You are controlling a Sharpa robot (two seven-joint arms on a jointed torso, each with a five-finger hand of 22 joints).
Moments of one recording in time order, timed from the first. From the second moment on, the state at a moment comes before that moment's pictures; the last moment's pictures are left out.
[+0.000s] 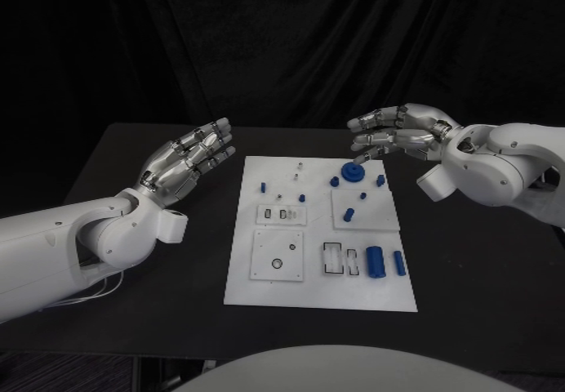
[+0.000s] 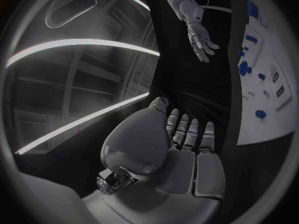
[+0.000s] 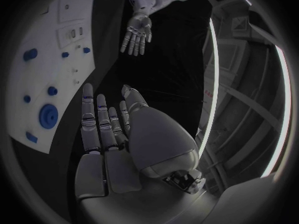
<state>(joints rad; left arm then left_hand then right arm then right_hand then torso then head) 1.23 -1.03 -0.21 1.63 0.01 0.00 0.68 1.49 0.22 -0.11 0.24 0.63 0.40 0.03 0.15 0.05 0.17 0.09 0.31 0.05 0.16 0.10 0.08 0.06 0.16 0.08 0.21 0.04 0.02 1.49 -1.00 -0.25 1.62 -0.38 -0.15 0.08 1.60 0.17 -0.16 -0.01 0.37 0.47 0.10 0.46 0.09 0.21 0.14 0.77 0.07 0.67 0.12 0.57 0.18 0.16 0.91 0.20 0.38 0.16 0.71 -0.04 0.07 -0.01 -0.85</state>
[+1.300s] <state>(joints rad) 1.26 -1.05 -0.21 1.67 0.01 0.01 0.68 1.49 0.22 -0.09 0.23 0.64 0.41 0.04 0.16 0.05 0.18 0.11 0.32 0.05 0.18 0.12 0.09 0.06 0.16 0.10 0.23 0.05 0.03 1.48 -0.95 -0.25 1.66 -1.76 -0.21 -0.27 1.45 -0.04 0.07 0.13 0.29 0.66 0.03 0.31 0.14 0.63 0.09 0.65 0.09 1.38 -0.01 1.36 1.03 0.05 1.46 0.10 1.51 1.31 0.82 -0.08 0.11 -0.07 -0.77</state>
